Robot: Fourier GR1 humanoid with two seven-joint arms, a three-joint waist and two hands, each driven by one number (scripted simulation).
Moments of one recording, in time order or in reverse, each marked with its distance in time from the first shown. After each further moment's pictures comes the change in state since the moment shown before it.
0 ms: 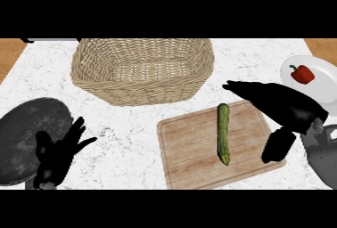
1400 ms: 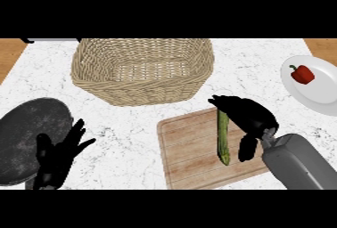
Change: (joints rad) left arm 0.032 -0.040 0.032 -0.042 -0.058 -0.022 0.034; right arm 0.088 0.189 0.079 0.252 0.381 -0.127 -0.224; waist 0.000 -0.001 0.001
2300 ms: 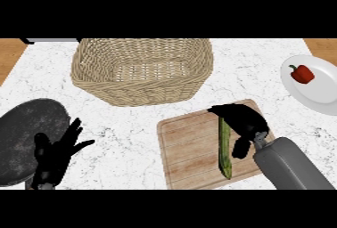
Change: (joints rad) left arm -0.021 -0.016 0.055 0.065 -0.029 -0.039 -0.045; right arm 0.035 0.072 -0.015 0.146 0.138 -0.068 -0.109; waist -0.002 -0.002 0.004
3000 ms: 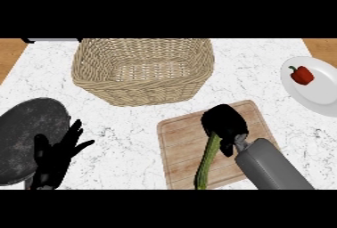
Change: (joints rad) left arm 0.024 -0.013 0.003 -0.050 -0.012 -0.013 0.038; right arm -0.037 0.094 0.079 0.049 0.197 -0.099 -0.023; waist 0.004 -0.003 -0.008
